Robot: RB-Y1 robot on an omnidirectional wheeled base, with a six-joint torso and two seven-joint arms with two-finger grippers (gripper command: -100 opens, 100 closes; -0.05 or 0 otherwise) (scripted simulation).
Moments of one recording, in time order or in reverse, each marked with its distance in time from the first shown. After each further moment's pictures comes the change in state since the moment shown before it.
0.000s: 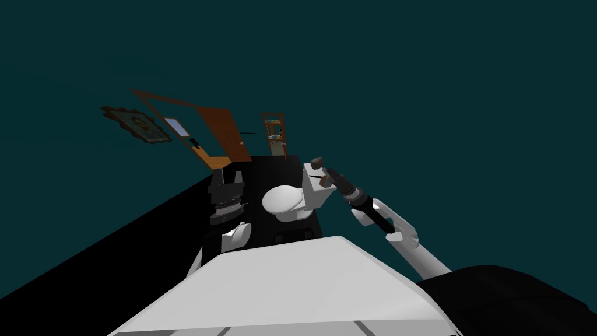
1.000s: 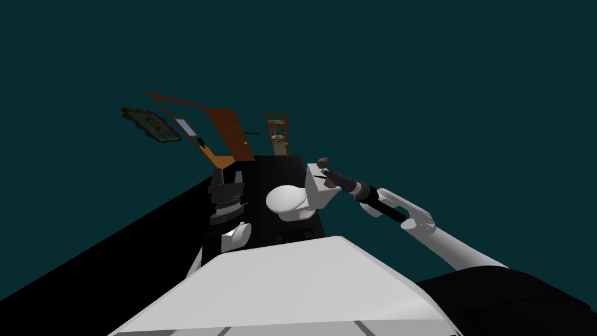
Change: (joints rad) left arm 0.000 0.000 0.000 0.000 0.000 0.000 0.000; right arm -0.015 -0.295 -0.057 0.050 0.012 -0.019 -0.099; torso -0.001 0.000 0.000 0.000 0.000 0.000
